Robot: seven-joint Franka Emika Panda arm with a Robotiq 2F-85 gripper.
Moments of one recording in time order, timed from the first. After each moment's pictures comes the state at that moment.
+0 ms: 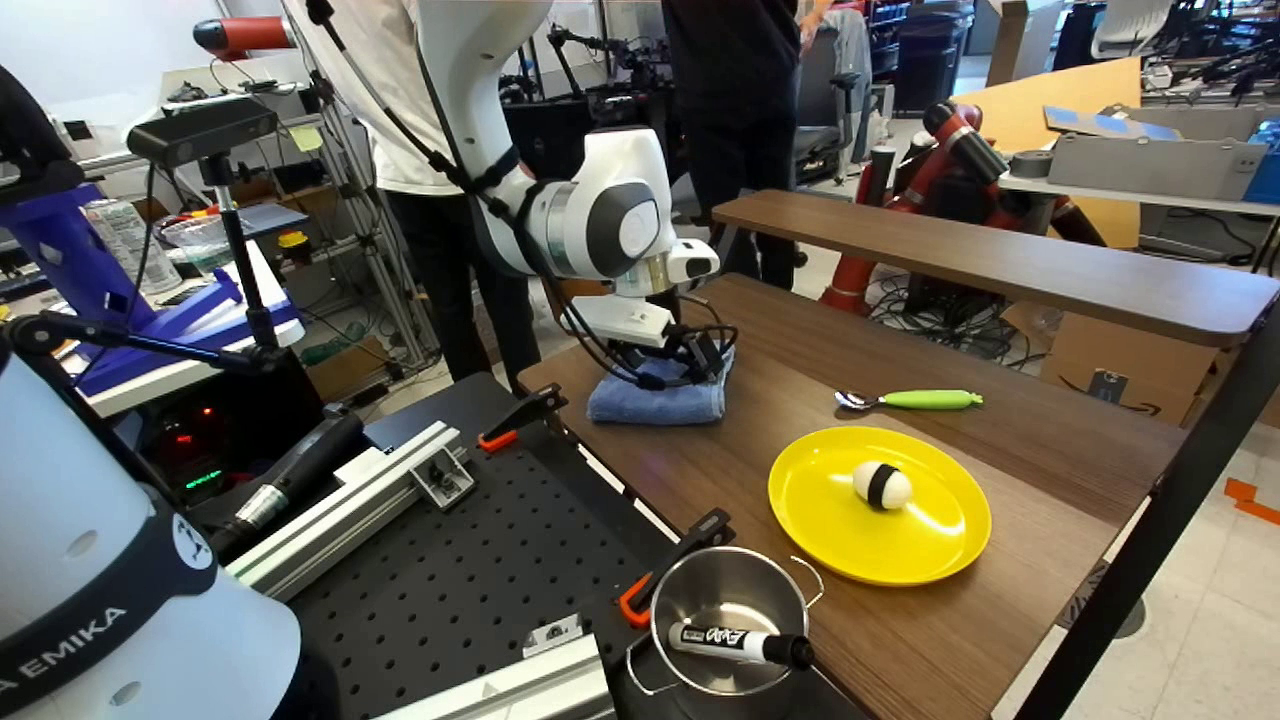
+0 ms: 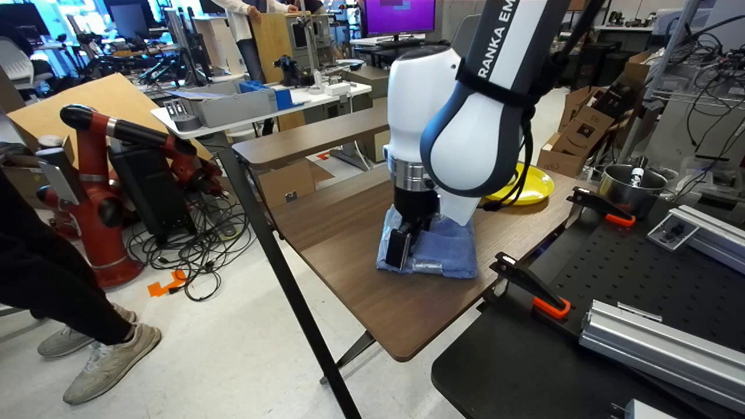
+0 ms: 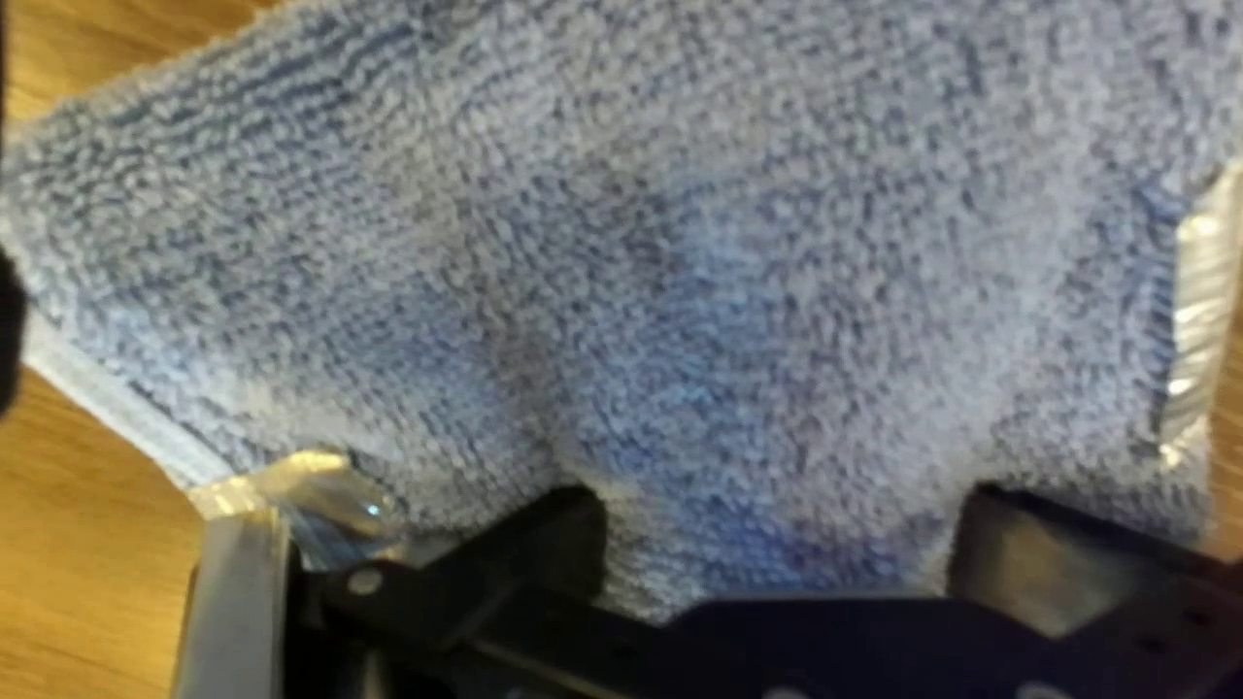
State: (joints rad) arm 0.28 0.72 0.00 -2.18 -0.17 2.94 0.05
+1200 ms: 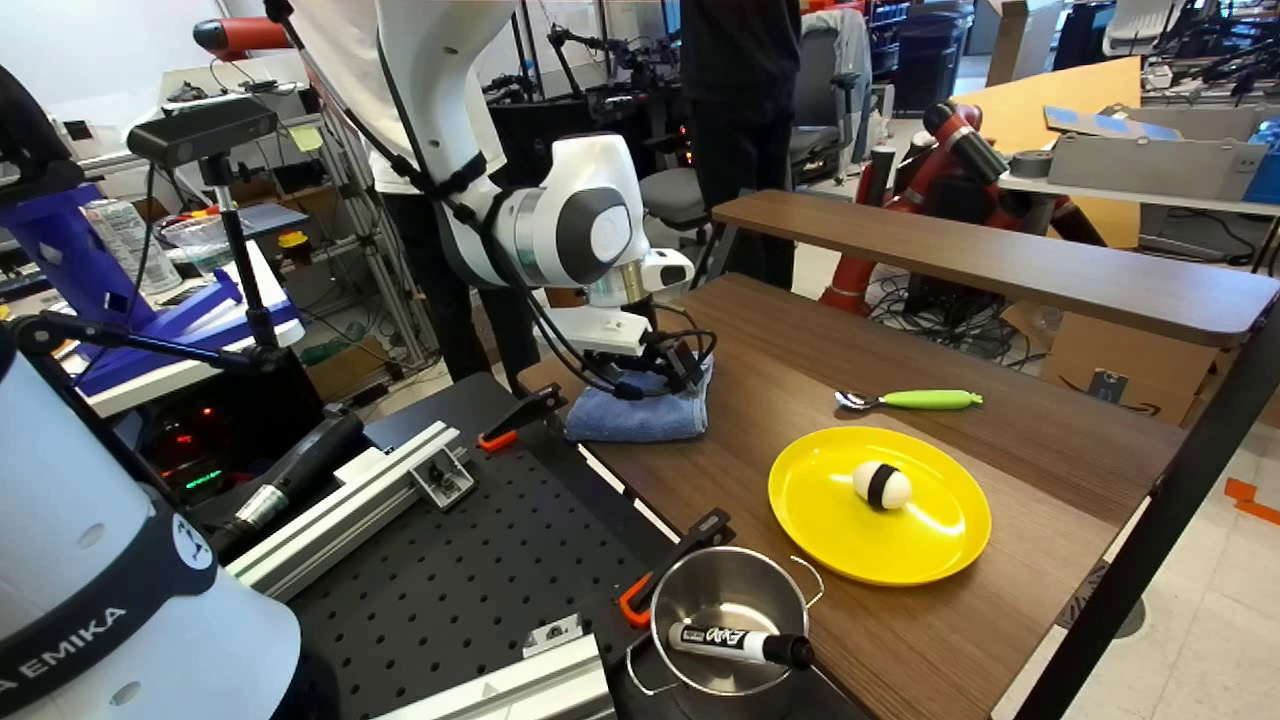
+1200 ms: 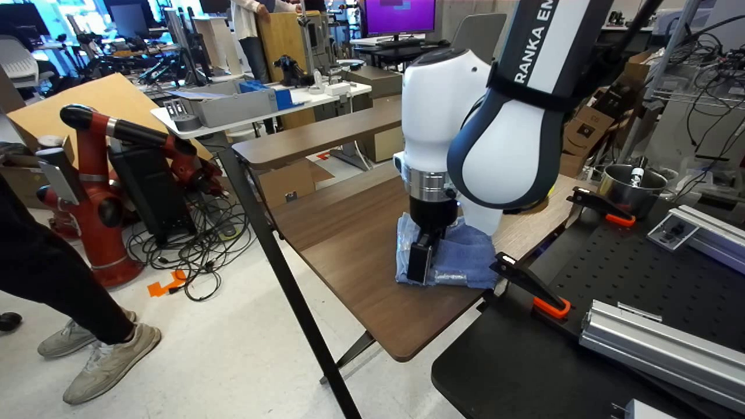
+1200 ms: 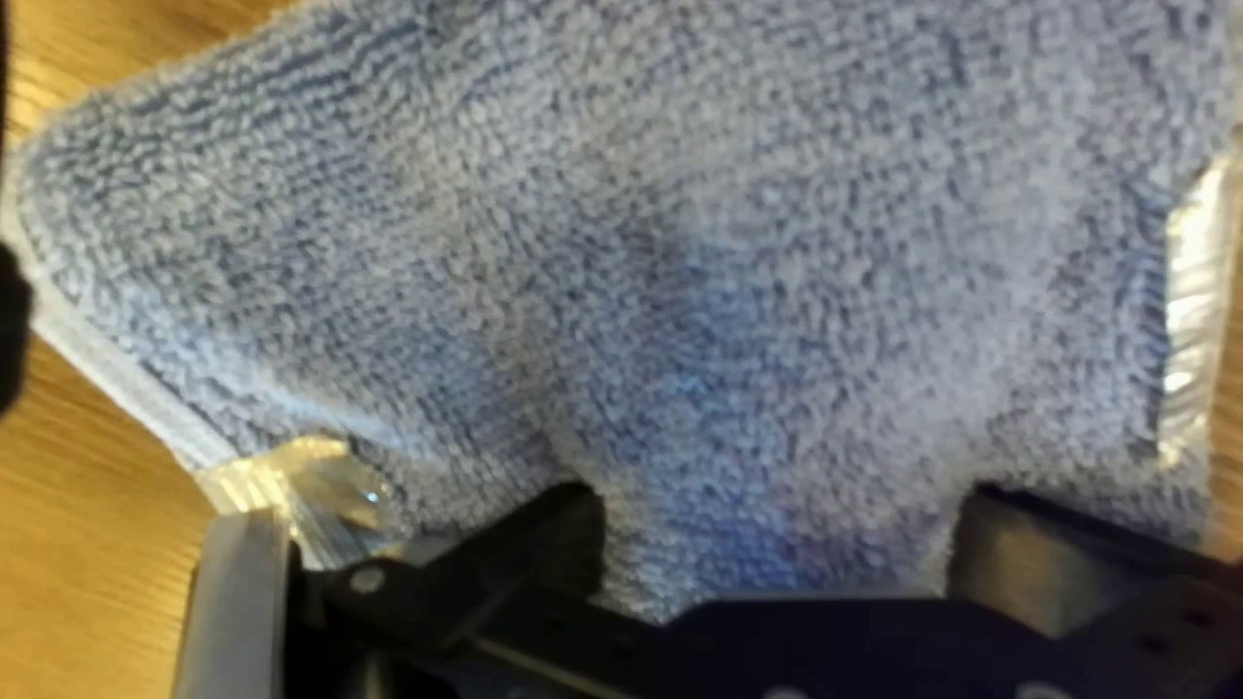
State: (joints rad) arm 0.36 0.68 -0.06 -2.29 -0.19 2.96 0.04
